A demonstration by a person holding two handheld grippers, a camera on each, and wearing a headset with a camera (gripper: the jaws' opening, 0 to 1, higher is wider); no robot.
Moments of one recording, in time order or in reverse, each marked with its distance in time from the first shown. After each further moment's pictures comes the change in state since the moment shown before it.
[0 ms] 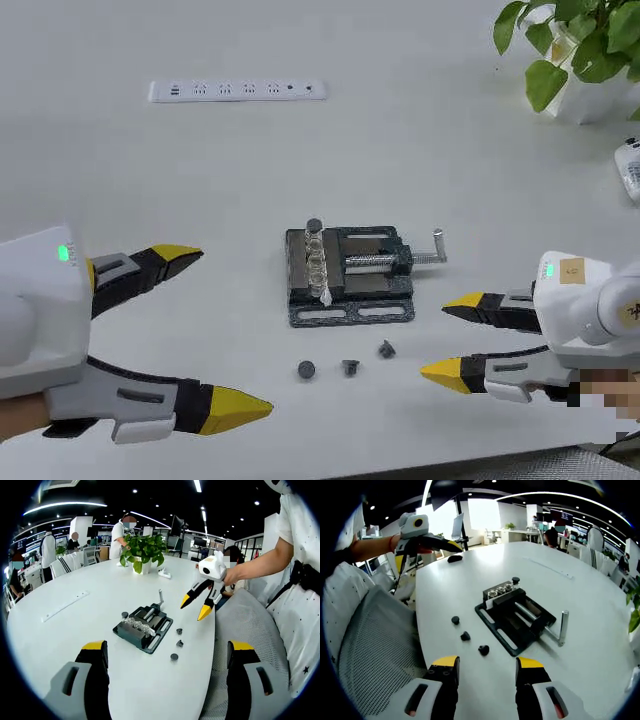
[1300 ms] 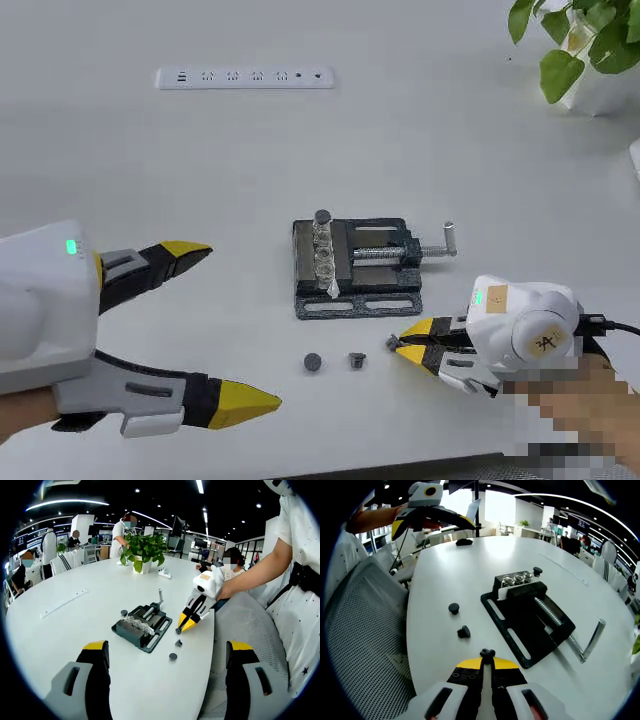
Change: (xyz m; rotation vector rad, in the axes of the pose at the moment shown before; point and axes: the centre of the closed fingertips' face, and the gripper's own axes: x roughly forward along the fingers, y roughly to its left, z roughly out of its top) left arm 0.002 0.000 -0.004 -0.024 -0.005 -0.006; right arm 0.052 0.003 -0.013 -0.152 0.068 -0.003
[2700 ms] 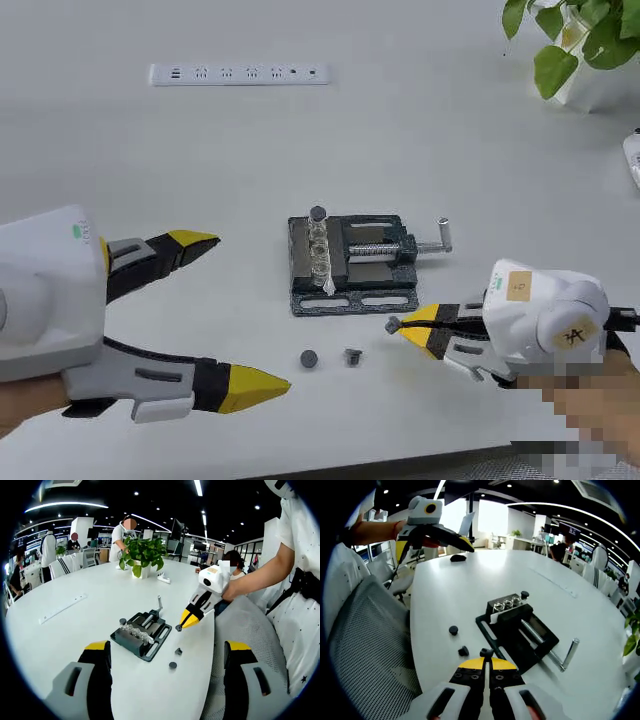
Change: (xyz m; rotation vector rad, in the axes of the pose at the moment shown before) left arm 0.008 -0.002 0.020 0.008 -0.037 -0.007; right arm -0.039 -0.003 0.041 0.031 -0.121 -0.073
